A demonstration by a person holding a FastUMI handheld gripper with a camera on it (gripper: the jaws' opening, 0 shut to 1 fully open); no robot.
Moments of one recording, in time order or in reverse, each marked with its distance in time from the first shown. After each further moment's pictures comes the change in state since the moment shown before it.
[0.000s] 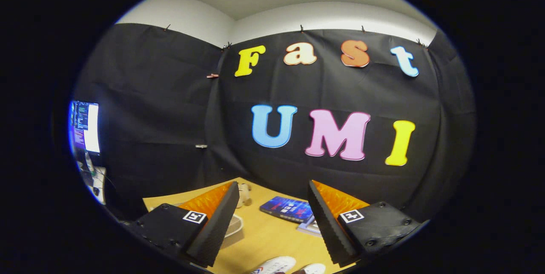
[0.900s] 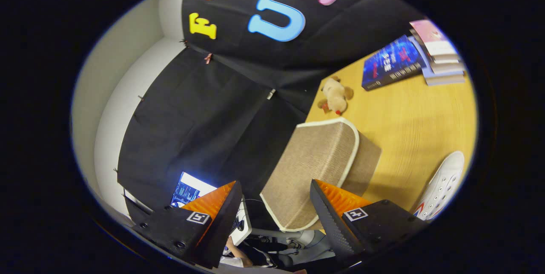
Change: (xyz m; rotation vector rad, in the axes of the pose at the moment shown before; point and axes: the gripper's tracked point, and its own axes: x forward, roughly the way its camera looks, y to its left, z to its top) arm 0.030 0.135 -0.198 1.030 0.571 0.505
